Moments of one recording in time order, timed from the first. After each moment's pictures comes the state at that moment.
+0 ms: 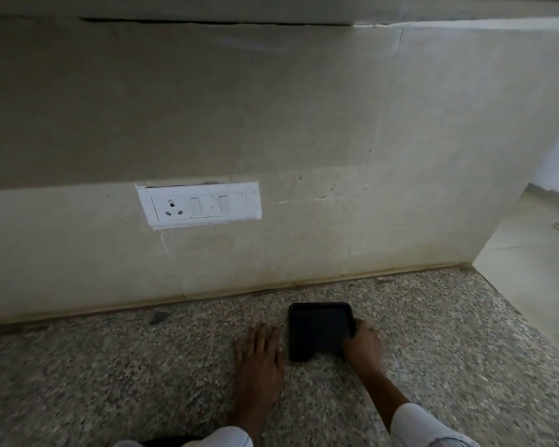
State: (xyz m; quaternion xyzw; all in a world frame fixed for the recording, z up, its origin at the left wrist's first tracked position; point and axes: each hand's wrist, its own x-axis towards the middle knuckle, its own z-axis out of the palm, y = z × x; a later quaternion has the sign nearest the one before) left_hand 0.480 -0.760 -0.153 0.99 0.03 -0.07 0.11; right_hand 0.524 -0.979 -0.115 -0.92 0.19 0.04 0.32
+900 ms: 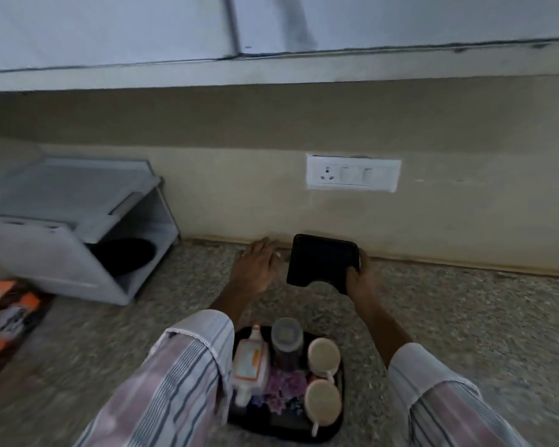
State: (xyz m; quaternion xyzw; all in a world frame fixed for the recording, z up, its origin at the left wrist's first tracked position) left_hand 0.369 -0.514 0.041 0.98 0.12 0.04 0.12; right_hand 0.431 -0.751 0.009 -0.80 -0.09 -0.01 0.60
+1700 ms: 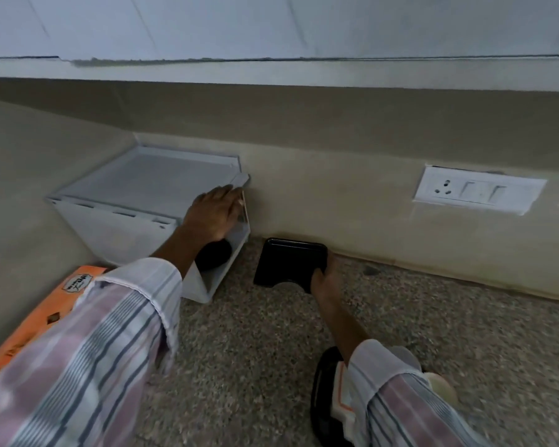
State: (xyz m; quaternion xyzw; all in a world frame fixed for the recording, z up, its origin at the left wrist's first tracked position) left_hand 0.297 -0.208 0.153 0.98 0.15 0.10 0.02; right_hand 0.363 -0.452 0.004 -0.77 -0.09 0.07 0.63
